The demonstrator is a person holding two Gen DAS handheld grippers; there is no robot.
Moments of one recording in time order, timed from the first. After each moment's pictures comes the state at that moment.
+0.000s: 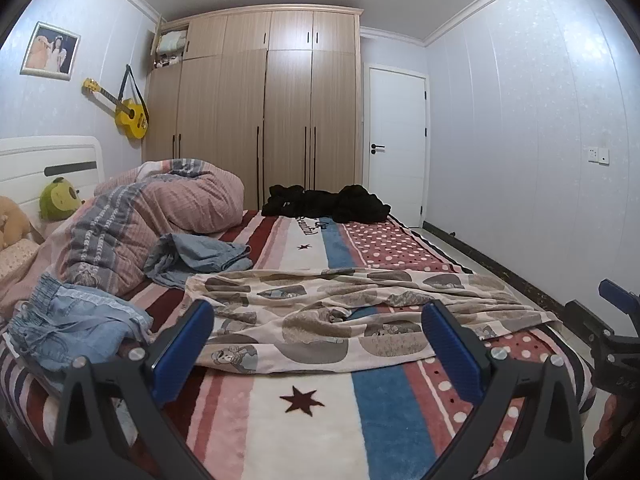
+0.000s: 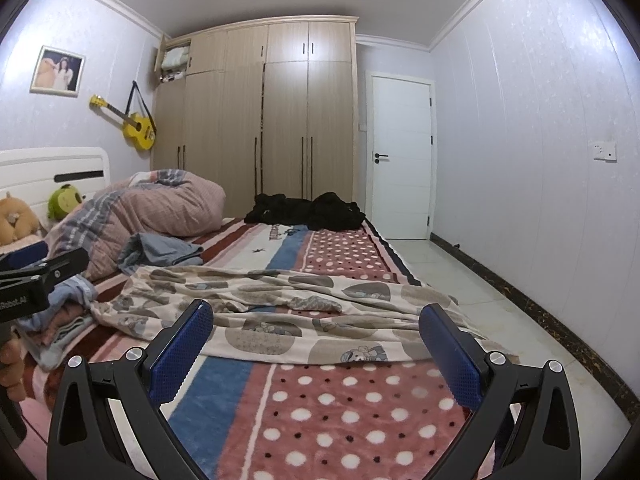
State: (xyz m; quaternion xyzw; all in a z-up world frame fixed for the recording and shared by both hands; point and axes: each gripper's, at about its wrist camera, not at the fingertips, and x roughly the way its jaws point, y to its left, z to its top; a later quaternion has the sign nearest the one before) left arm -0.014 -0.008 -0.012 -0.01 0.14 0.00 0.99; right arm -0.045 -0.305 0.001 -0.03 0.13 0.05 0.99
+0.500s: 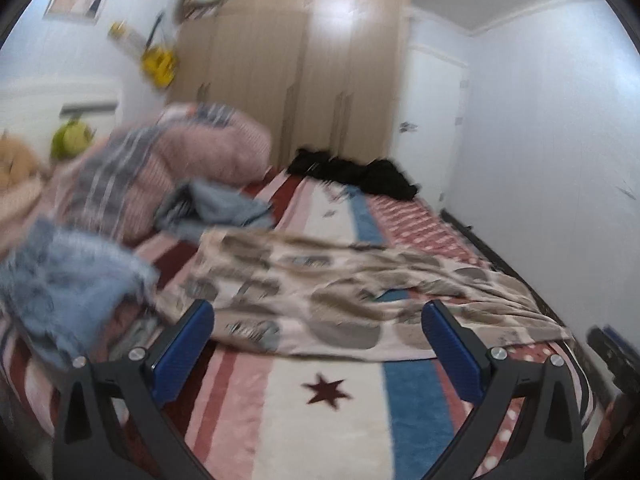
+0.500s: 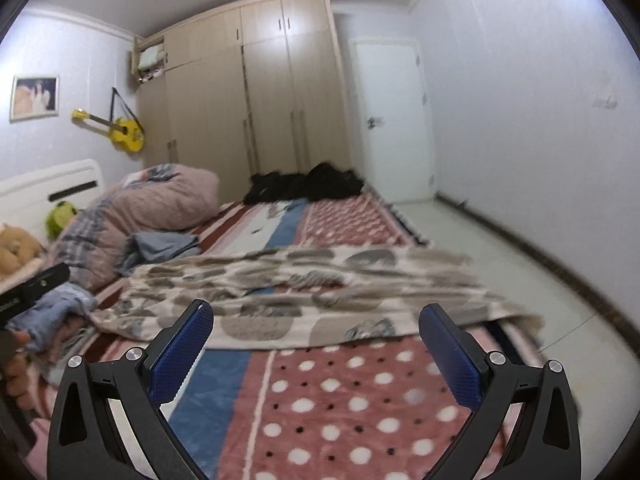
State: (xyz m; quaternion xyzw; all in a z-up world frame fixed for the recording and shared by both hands) left arm 0.040 0.056 -0.047 -0.10 0.22 0.04 0.97; right arm 0.011 -0.346 -0.032 0.06 0.22 0.08 0.97
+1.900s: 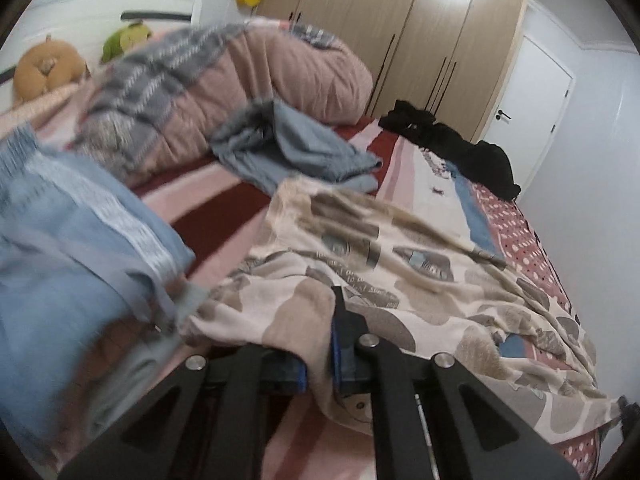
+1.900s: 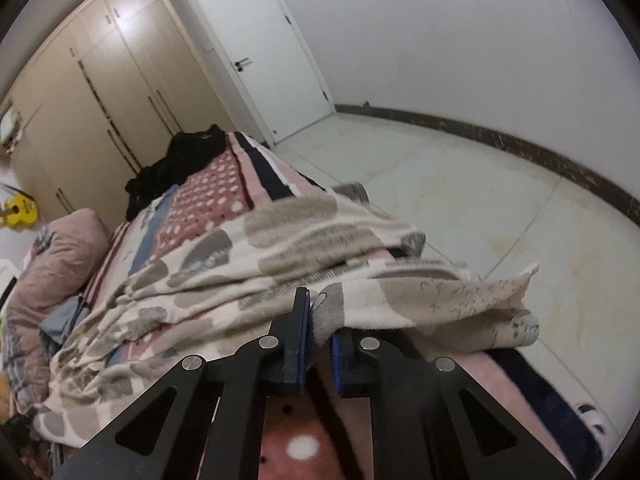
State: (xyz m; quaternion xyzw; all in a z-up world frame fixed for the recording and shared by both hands) left arm 0.179 0.173 -0.104 -0.19 0.30 0.14 0.92; right arm 0.173 -0.517 -0.095 0.22 0.31 -0.08 0.92
